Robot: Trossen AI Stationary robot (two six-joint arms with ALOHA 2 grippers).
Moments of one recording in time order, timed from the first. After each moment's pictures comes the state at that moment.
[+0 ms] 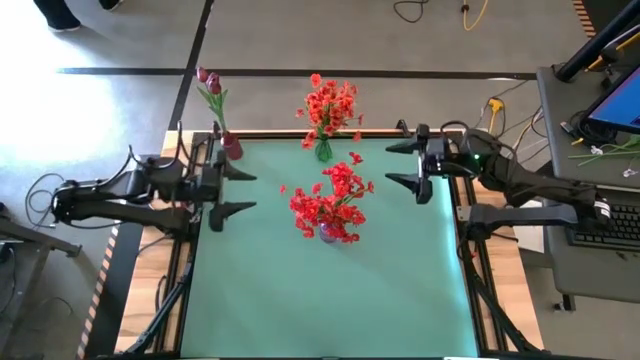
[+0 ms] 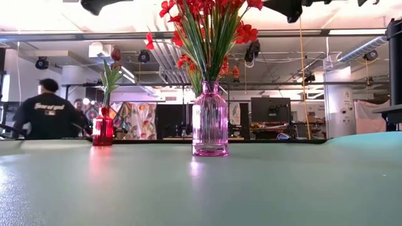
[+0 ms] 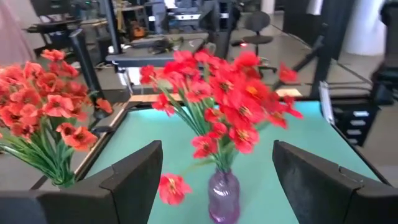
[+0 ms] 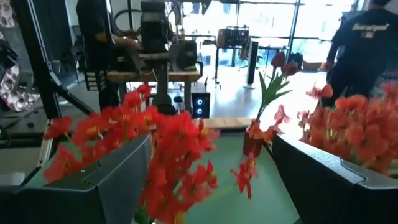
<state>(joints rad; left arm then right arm) 0.01 0.62 0.78 -0.30 -0.05 0.05 -0.35 0.82 0.81 0.00 -0.29 -0.04</state>
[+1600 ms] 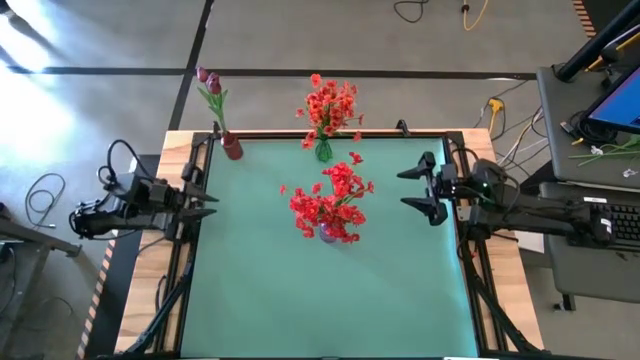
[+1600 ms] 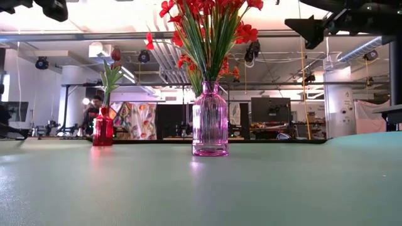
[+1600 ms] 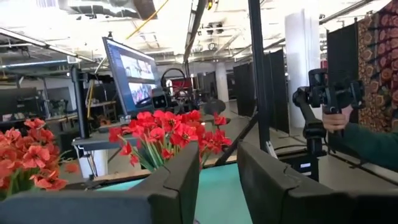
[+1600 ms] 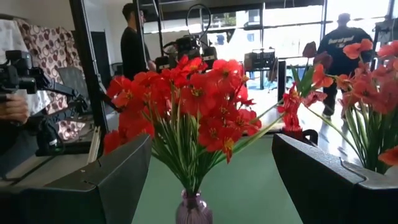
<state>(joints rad) -0.01 0.00 0.42 -0.20 0.14 0.08 -0.36 0.51 0.33 0.33 -0.40 0.11</state>
